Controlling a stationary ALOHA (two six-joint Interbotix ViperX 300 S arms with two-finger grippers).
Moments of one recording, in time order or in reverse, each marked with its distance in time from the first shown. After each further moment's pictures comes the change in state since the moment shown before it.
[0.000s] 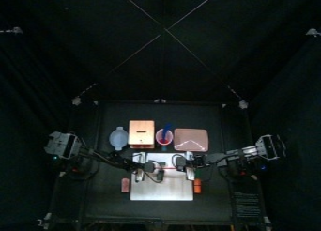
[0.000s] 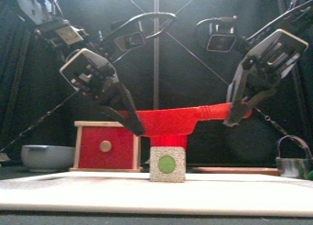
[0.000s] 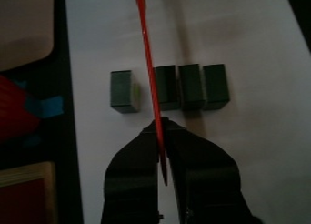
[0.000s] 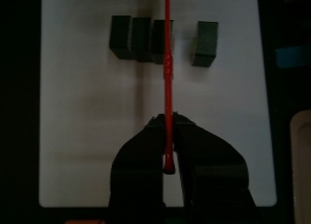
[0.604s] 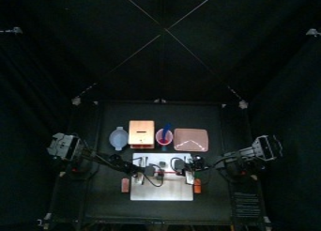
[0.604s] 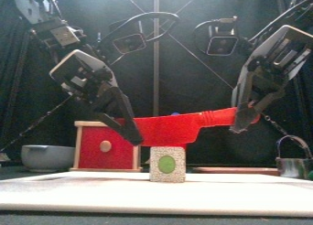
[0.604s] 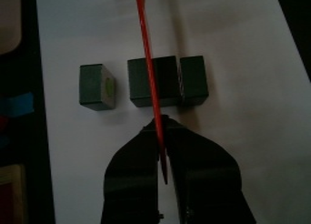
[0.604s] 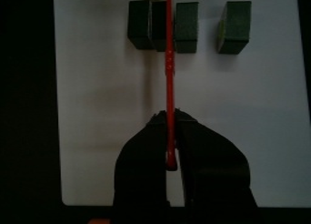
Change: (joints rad) left arm -0.006 0.051 -0.003 -0.023 0.000 0.000; right arm 0.021 0.060 -0.006 0.051 -0.002 0.000
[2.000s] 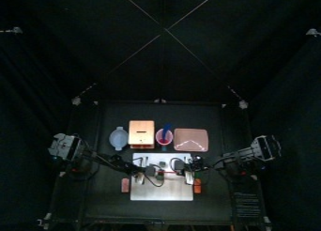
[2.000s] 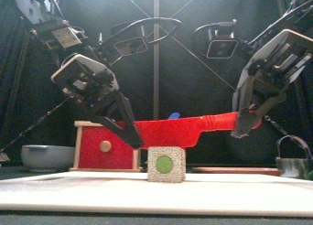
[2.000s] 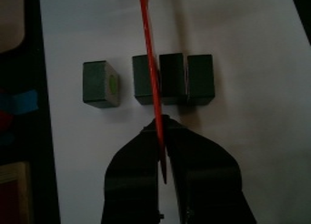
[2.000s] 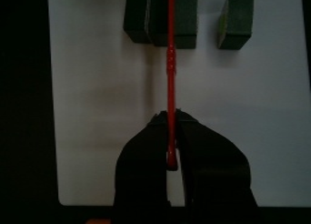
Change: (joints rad) left arm -0.003 0.002 -0.009 -0.011 0.037 0.015; right arm 0.002 0.009 -0.005 0.003 0.000 0.002
